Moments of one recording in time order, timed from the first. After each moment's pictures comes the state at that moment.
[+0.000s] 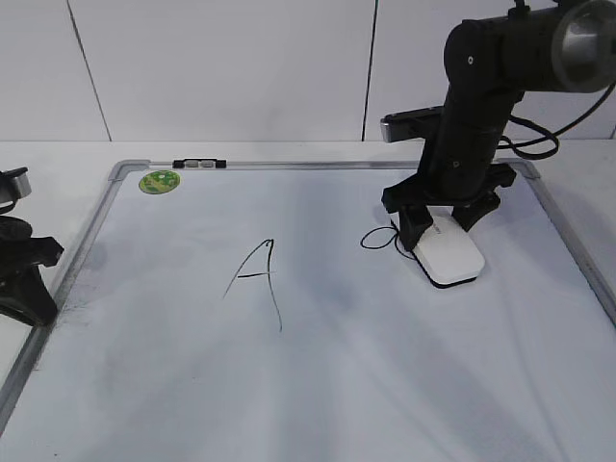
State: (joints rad) left arm 0.02 1.84 -1.02 -0.45 0.84 0.34; right arm 0.30 2.15 -1.69 -0.01 1.08 -0.02
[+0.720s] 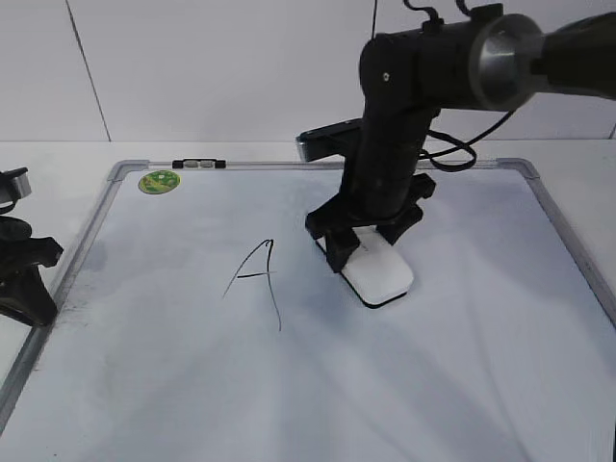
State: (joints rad) left arm 0.02 1.84 -1.02 -0.45 0.84 0.34; right arm 0.48 2.18 -1.73 0.04 1.08 -0.07
